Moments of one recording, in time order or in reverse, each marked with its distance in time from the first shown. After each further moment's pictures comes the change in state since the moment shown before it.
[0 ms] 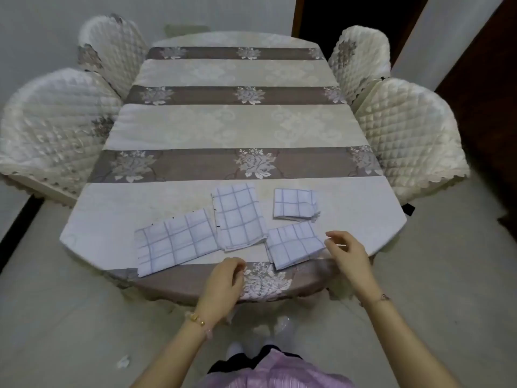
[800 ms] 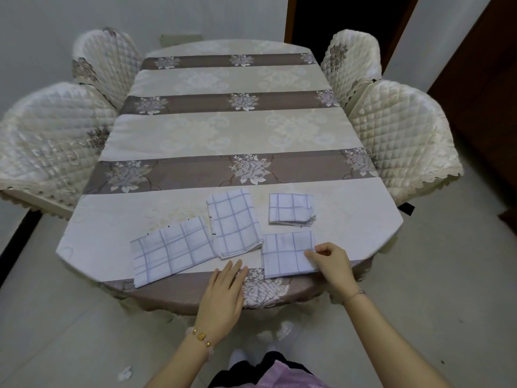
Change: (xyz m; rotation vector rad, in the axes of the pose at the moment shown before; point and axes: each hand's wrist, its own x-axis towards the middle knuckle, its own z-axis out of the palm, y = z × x) left_hand -0.007 -0.023 0.029 0.442 -0.041 0.103; right_hand 0.011 0.015 0.024 0.014 -0.036 0.210
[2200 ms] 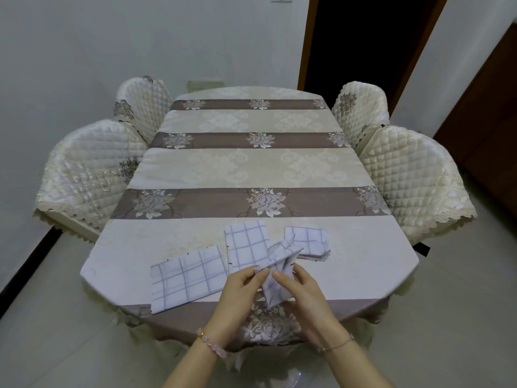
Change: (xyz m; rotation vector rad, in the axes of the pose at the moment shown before) left_hand 0.025 0.046 -0.116 -1.370 0.081 -0.328; right_hand -0.073 -0.071 0.057 0.522 -0.424 -0.035
